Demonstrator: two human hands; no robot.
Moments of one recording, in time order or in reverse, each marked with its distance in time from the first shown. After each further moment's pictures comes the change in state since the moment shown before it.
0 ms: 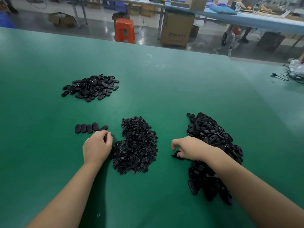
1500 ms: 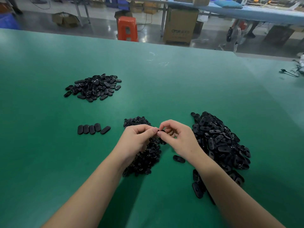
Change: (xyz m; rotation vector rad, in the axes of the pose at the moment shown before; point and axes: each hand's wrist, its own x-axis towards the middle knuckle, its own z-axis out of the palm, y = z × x) left_hand -0.020 0.131 -0.051 -1.137 -0.644 -0.170; right_hand -0.020 -0.079 -0.023 0.995 0.709 -0.216
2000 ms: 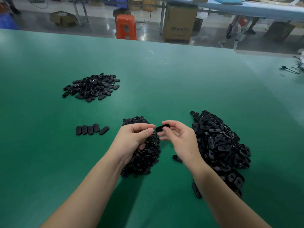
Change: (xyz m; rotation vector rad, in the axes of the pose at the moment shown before) left_hand 0.005 0.003 -0.001 -0.116 0.062 -0.062; right_hand -0.004 0.007 0.013 0.383 0.208 0.208
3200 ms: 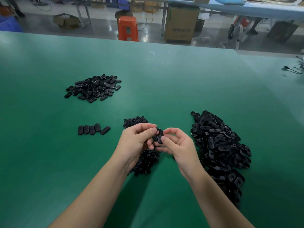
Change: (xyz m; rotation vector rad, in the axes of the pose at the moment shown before) left_hand -0.014 0.001 0.019 -0.187 0.052 -0.007; right_hand -0.026 0.003 0.002 0.357 -0.075 0.146
